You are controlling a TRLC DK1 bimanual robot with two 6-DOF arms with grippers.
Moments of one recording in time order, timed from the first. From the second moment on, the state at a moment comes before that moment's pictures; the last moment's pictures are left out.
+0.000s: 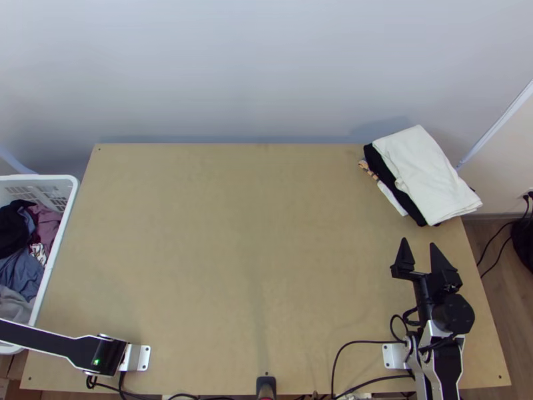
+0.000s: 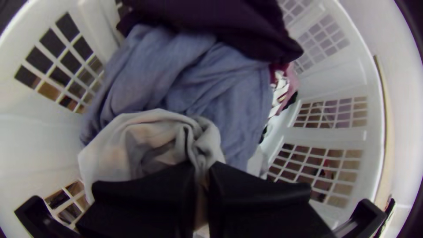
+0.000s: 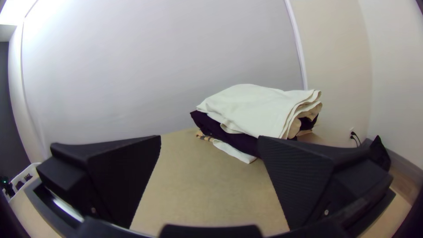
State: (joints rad) left arm 1.38 2.47 2.02 -0.85 0.34 0.59; right arm -0.07 0.00 0.02 -0.01 -0.01 0.26
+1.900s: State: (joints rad) left arm -0.21 1.14 1.66 -0.92 0.13 0.01; right arm -0.07 0.00 0.02 -0.01 -0.01 0.26
